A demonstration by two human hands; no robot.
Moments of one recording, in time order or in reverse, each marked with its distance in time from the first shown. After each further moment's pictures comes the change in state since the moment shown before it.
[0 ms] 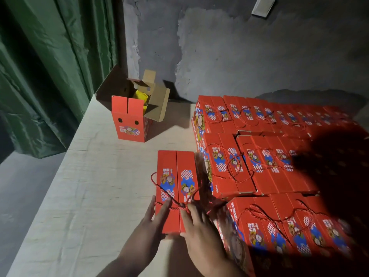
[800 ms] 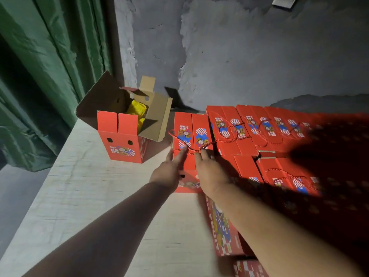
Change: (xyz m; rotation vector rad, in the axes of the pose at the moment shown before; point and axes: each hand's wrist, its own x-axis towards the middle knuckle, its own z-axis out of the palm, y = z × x) left_hand 0.319 -0.034 -0.042 0.346 0.029 -0.111; right_hand 0.288 0.084 -0.061 -0.275 0.048 0.035
